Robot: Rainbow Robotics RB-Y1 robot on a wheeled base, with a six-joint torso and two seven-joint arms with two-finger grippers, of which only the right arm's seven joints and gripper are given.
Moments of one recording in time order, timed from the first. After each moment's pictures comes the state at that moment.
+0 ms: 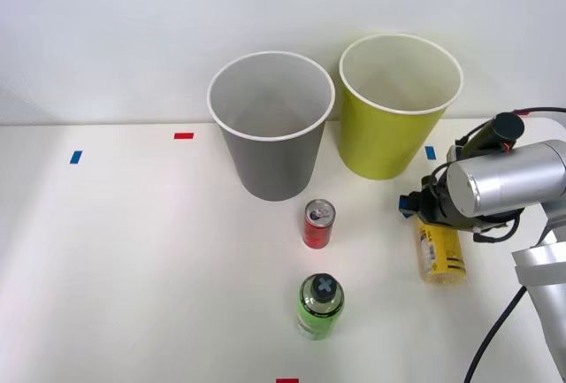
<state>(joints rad) -0.36 -0.32 0.06 -1.71 -0.18 1.54 1.17</state>
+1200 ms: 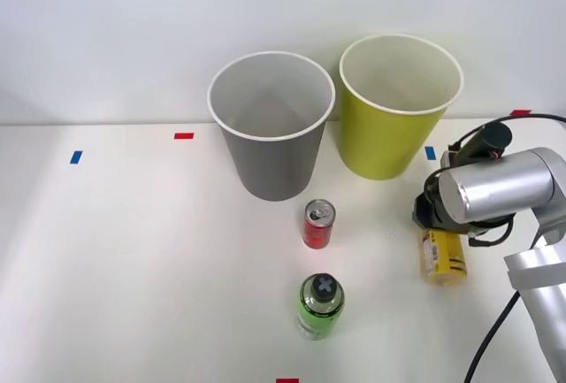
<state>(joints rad) -0.36 -0.31 0.08 -1.66 -0.15 1.49 1.20</state>
